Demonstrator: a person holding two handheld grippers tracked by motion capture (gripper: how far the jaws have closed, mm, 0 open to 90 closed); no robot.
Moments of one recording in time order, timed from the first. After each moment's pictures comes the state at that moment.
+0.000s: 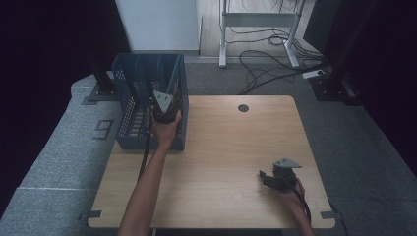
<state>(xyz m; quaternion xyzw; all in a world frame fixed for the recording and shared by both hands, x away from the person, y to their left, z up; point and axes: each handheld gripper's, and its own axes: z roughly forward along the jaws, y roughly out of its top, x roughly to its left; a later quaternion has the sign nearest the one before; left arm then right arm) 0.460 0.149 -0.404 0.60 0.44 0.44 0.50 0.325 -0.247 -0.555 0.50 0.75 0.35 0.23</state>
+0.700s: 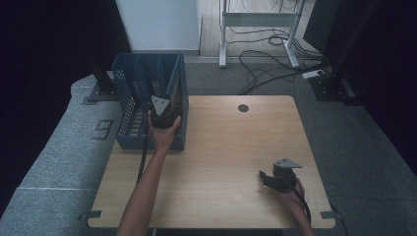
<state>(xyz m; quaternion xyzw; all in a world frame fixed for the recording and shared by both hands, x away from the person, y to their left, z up) 0.455 0.160 -0.418 0.62 0.45 0.38 0.51 0.324 -0.247 -0.555 0.50 0.75 0.35 0.23</state>
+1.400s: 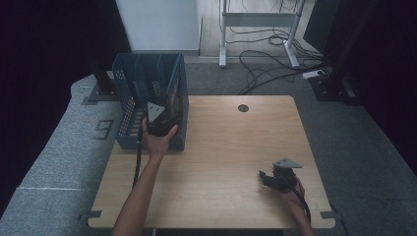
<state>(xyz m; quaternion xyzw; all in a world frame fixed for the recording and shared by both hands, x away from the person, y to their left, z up) 0.427 0.175 -0.420 0.65 0.45 0.33 0.53 0.325 -0.246 -0.554 0.51 0.75 0.35 0.23</state>
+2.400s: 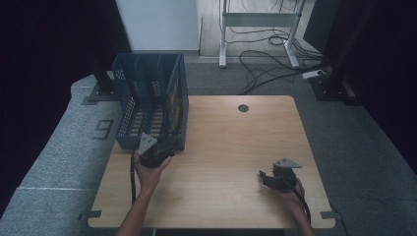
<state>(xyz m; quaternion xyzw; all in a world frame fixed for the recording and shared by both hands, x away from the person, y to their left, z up) 0.348 0.195 -0.468 0.67 0.44 0.26 0.54 0.324 -0.246 -0.554 0.51 0.75 0.35 0.23</state>
